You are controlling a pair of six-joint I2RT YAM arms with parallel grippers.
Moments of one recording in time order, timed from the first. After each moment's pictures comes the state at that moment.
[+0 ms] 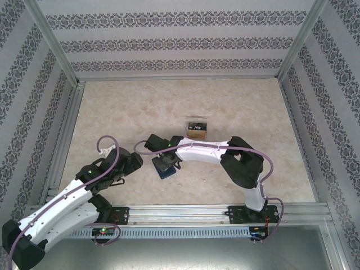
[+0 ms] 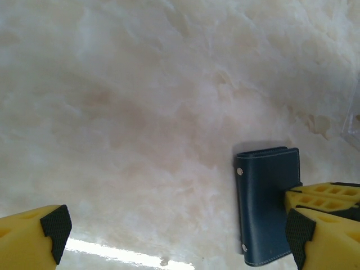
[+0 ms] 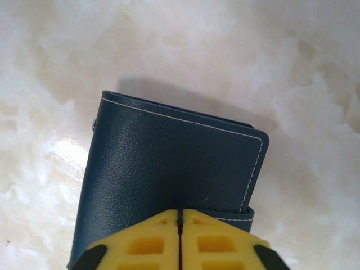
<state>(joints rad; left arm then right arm) -0.63 0.74 0.55 -0.78 -0.22 -1.09 1.05 1.97 1.38 -0.69 0.09 0.34</state>
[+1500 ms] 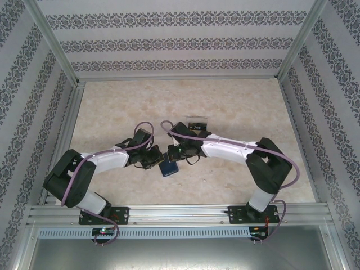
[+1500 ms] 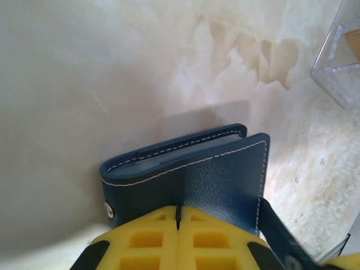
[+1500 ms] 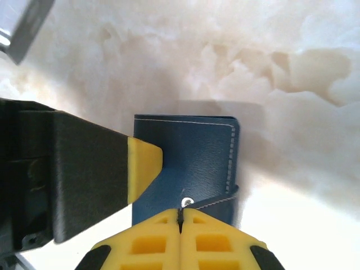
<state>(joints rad) -0.52 1.51 0.64 -0.15 0.35 -1.03 0.84 1.68 1.08 -0.42 -0.21 0.62</state>
